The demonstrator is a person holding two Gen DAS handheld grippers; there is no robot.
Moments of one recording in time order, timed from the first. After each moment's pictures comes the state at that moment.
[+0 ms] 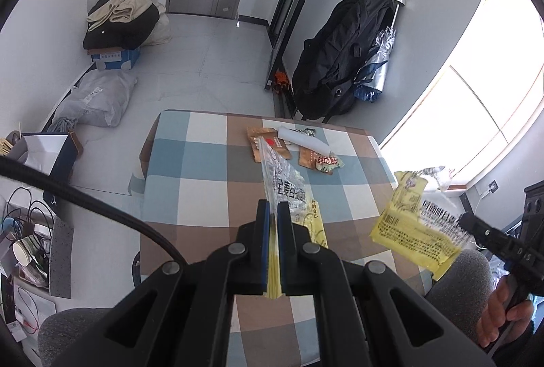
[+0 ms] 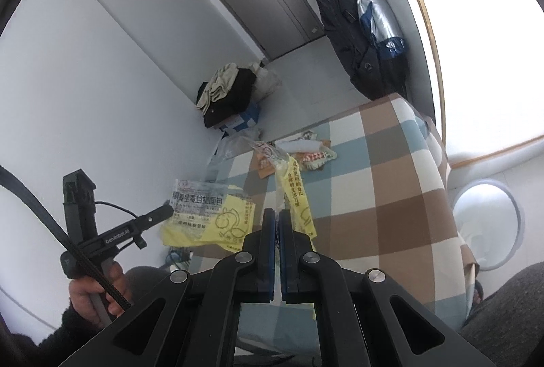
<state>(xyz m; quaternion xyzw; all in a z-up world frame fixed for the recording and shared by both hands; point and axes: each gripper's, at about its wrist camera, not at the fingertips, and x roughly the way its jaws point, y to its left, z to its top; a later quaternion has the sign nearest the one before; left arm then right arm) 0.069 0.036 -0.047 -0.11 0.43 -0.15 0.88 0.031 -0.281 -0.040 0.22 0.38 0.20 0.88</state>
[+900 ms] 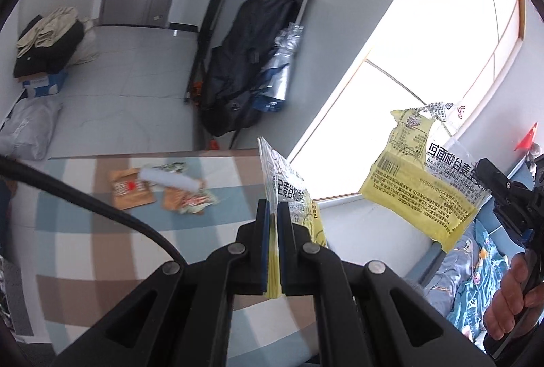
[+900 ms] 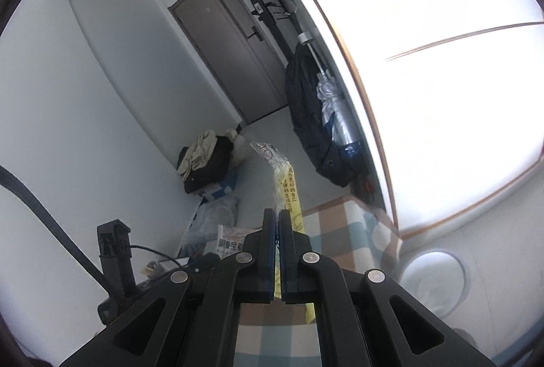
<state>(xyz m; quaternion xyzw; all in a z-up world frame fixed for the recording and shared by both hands) 0.104 -0.102 -0.003 -0.11 0.41 -0.28 0.86 0.025 -0.369 0.070 0.22 0.27 0.12 0.93</state>
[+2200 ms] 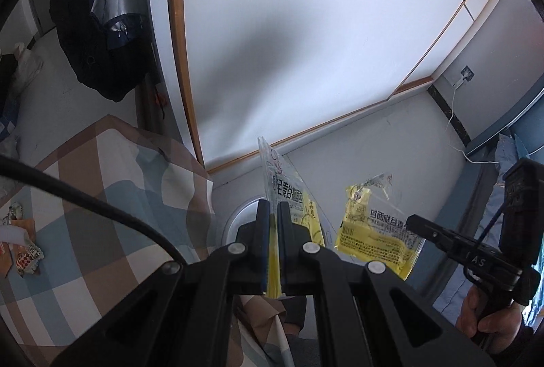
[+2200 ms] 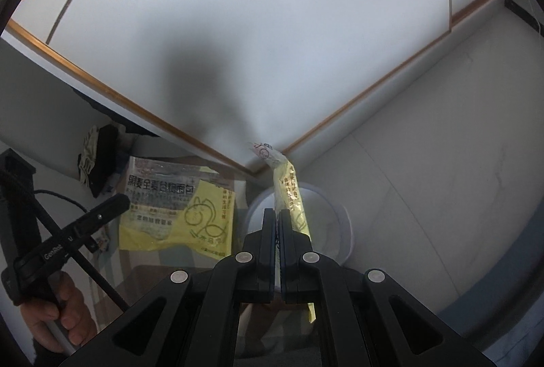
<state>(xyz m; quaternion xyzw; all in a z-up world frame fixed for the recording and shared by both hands) 0.156 -0.359 -0.101 0.08 0.52 -0.29 0.80 0.085 -0.594 -0.177 0.33 0.47 -0.04 0.82</state>
